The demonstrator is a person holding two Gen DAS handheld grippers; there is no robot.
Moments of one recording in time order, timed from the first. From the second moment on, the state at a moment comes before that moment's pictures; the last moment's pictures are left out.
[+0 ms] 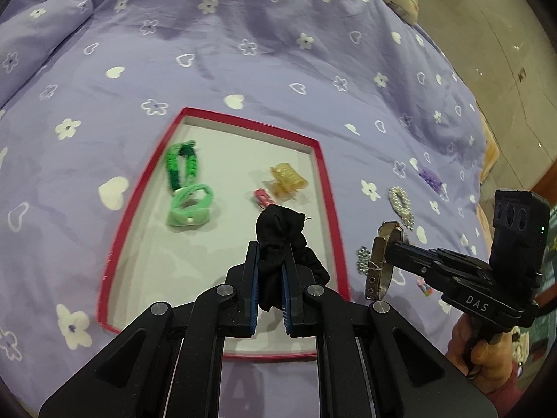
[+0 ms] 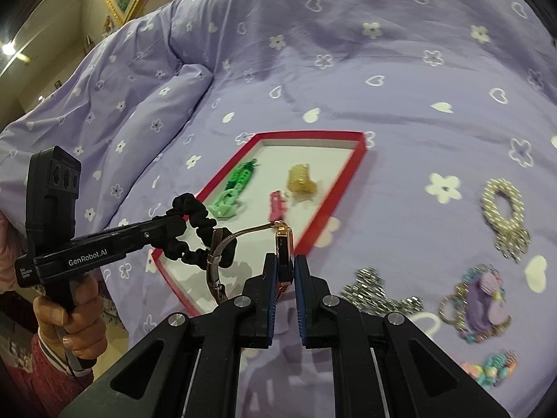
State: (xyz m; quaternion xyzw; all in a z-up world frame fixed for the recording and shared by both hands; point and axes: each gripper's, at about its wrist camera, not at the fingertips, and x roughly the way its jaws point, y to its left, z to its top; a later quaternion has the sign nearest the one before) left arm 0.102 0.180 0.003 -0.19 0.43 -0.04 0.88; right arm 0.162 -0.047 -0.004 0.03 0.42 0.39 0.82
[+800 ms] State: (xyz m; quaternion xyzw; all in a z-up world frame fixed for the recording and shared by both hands) left arm 0.129 0.234 -0.044 -0.22 0.46 0.00 0.86; right arm 0.189 0.052 -0.049 -0.11 0.47 0.37 0.79
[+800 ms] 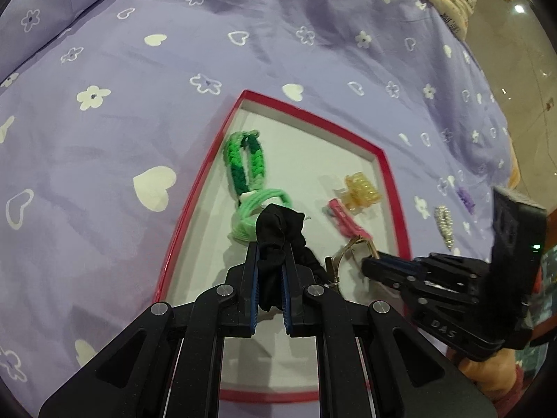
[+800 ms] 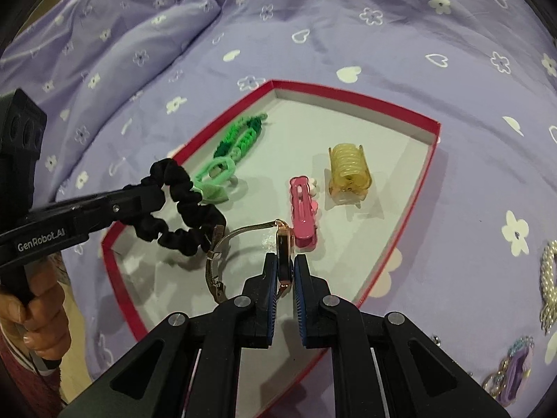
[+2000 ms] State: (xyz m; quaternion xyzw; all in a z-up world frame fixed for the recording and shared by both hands) left arm 0.109 0.217 -0.023 -0.20 0.46 0.03 0.87; right arm 0.173 -0.003 -0.010 -0.01 0.43 0.39 0.82
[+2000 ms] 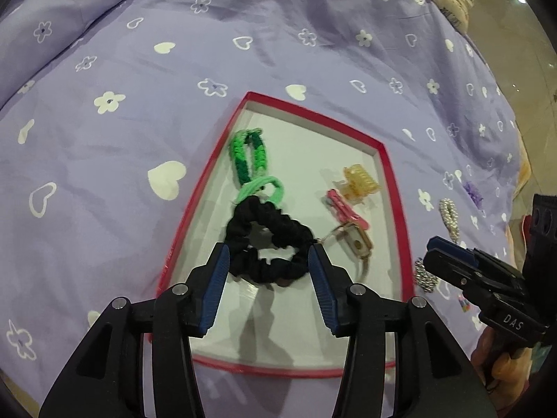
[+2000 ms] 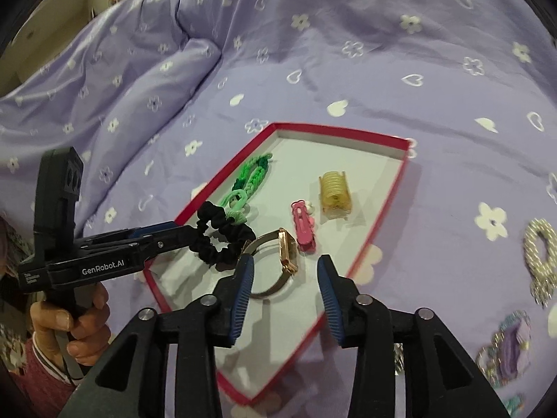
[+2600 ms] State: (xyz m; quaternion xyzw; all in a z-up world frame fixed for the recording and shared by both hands) left arm 0.105 0.136 -0.004 -0.17 0.46 -0.05 0.87; right arm 0.147 -0.130 -0.010 0.07 0.42 0.30 0.85
